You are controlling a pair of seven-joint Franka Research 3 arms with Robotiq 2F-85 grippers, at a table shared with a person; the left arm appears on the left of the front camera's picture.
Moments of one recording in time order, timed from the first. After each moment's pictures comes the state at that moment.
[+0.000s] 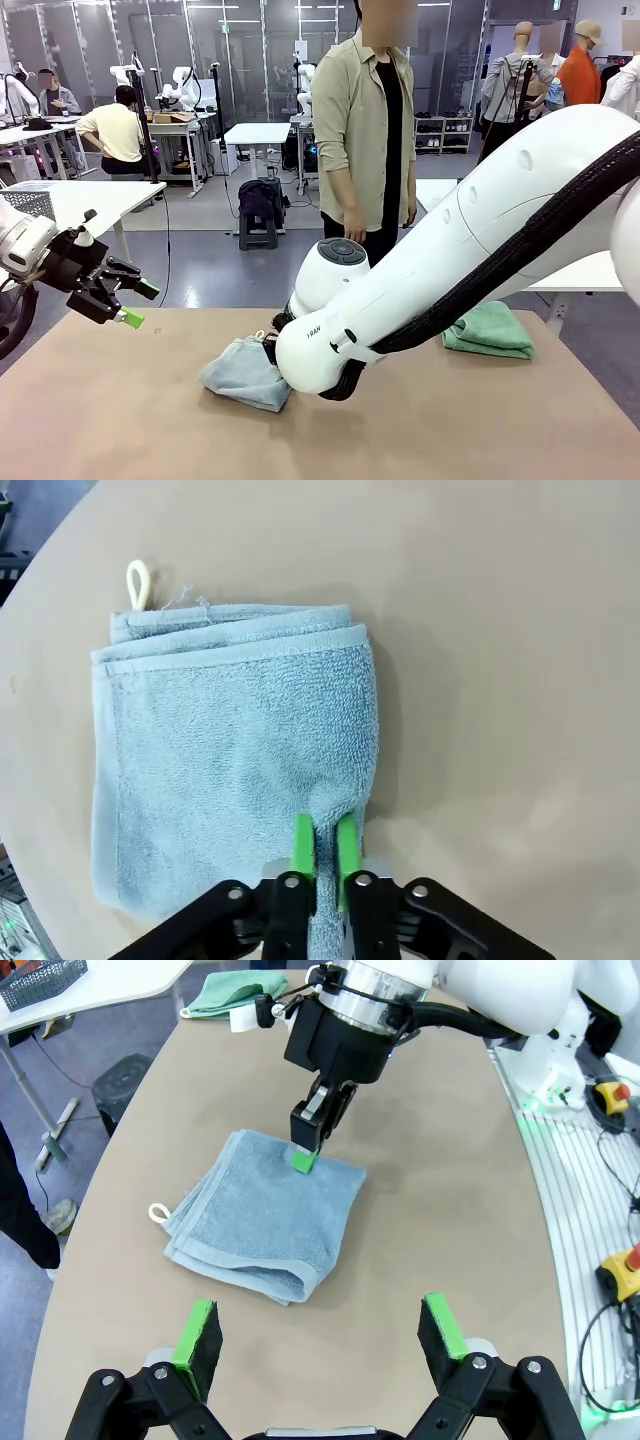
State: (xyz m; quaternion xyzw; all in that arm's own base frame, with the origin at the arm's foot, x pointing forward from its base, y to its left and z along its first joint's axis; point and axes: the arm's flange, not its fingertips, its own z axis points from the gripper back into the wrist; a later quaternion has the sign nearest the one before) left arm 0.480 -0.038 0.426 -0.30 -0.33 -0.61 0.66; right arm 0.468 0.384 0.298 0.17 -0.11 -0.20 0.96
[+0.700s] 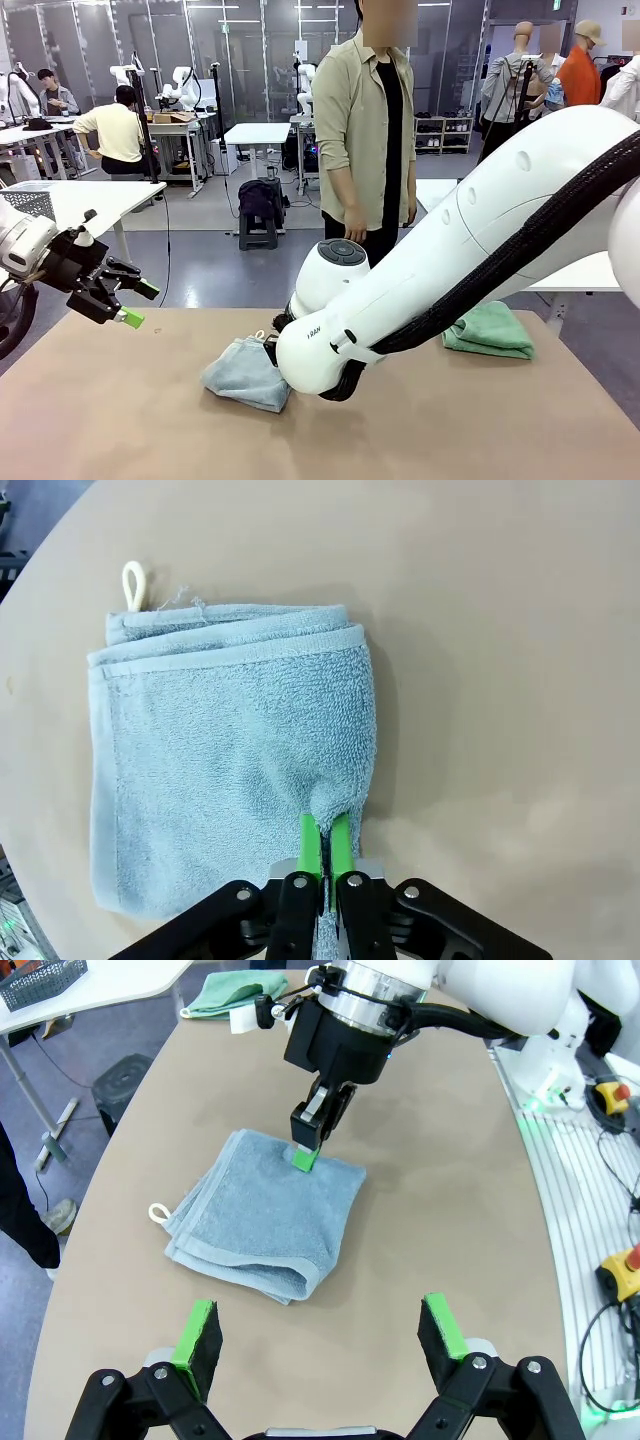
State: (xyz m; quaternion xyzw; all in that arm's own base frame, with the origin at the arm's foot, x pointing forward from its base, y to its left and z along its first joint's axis) left arm 0.480 -0.038 0.426 -0.30 -0.33 -0.61 0.66; right arm 0.469 0.384 0.297 0.17 -0.11 -0.20 0.96
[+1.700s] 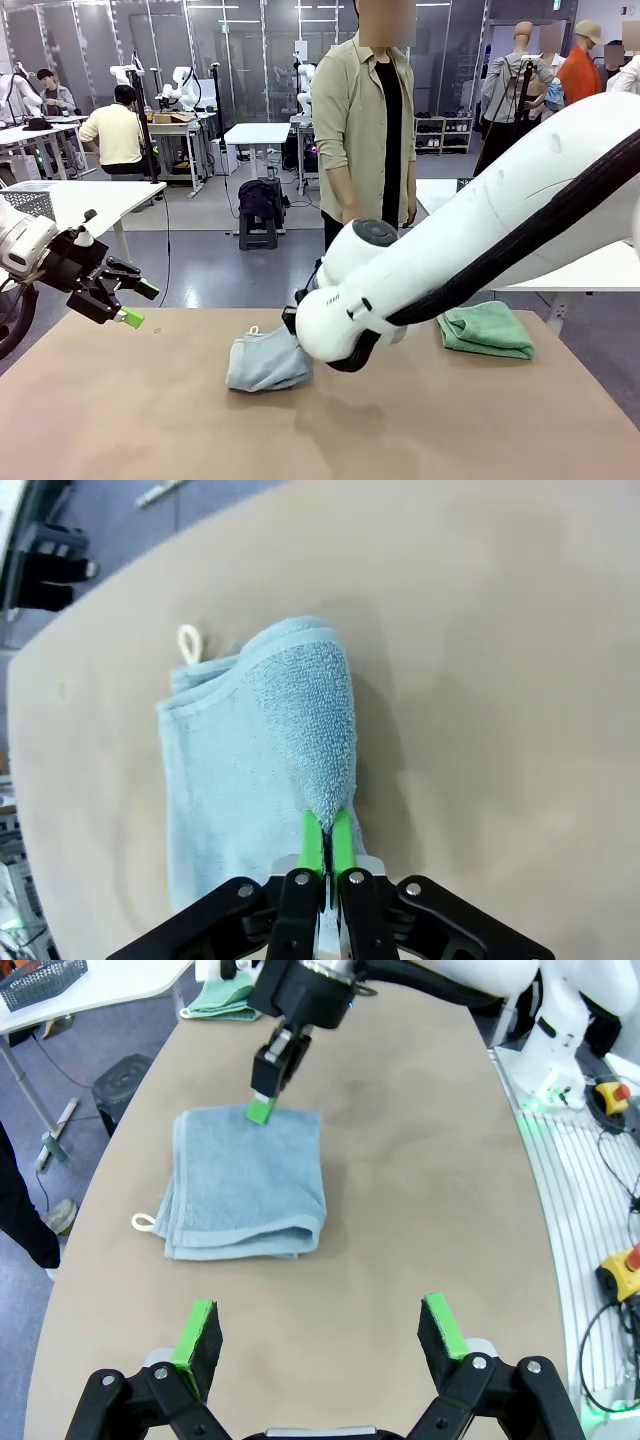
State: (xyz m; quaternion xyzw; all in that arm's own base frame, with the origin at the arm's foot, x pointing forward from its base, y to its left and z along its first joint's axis) left arm 0.480 -0.038 0.426 -0.30 -0.33 -0.61 0.66; right arm 0.509 0.341 0.335 0.20 -0.18 -0.11 0.96
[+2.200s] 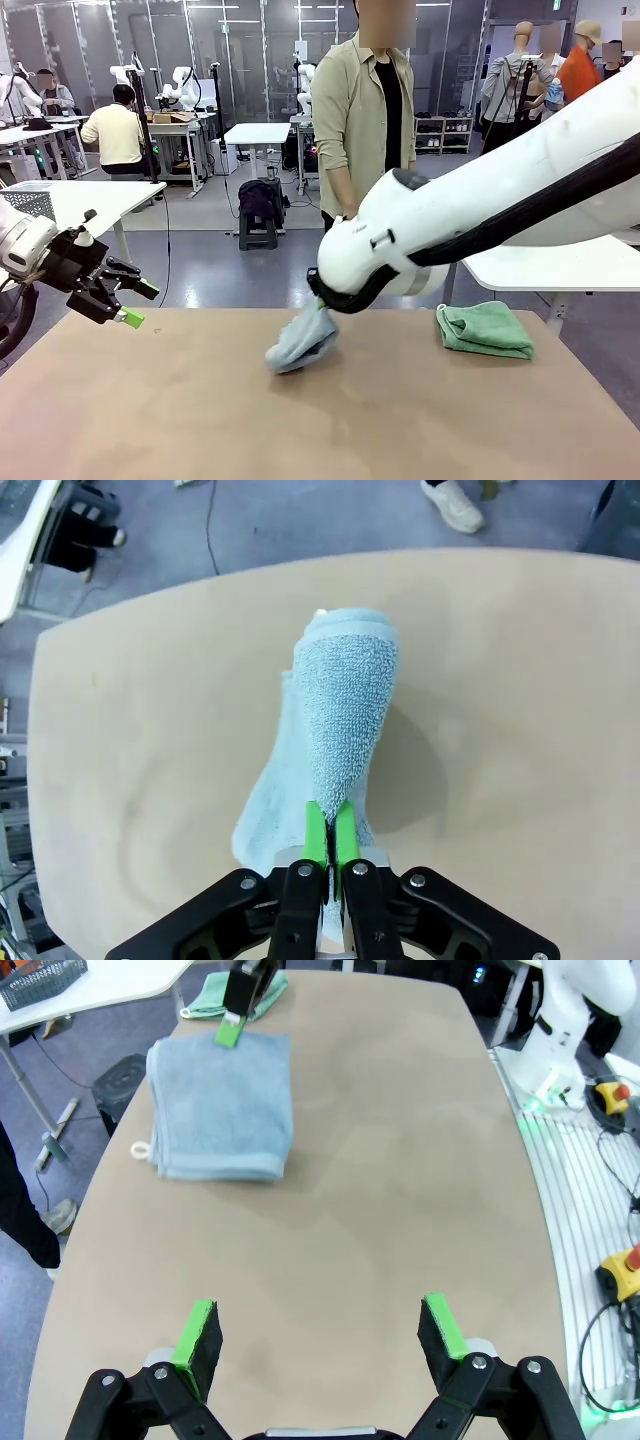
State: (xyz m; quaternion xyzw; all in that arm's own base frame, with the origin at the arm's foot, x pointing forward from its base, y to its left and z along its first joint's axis) left arm 0.480 -0.038 0.426 -0.30 -0.33 -0.61 0.66; right arm 0.541 0.287 0.405 0.19 -0.21 -0.03 0.96
